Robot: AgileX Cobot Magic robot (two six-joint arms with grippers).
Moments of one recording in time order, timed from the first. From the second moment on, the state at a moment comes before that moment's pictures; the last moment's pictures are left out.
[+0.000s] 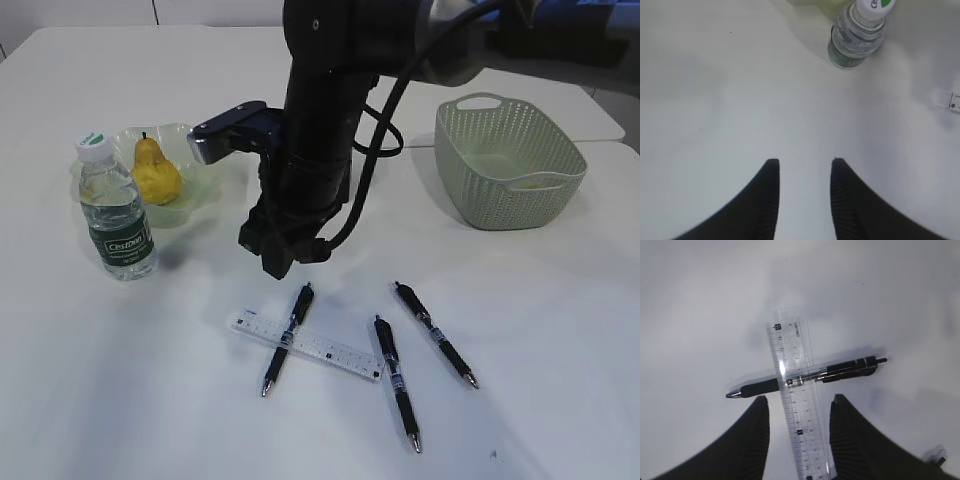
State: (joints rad) left arm -0.06 1.38 -1.43 0.03 1.25 -0.03; right arm 0.58 2.18 -1.93 0.19 1.23 -0.44
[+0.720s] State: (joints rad) left arm -0.06 1.38 -1.43 0.06 1.25 -0.03; right arm 0.58 2.20 -1.78 0.17 1.22 -0.42
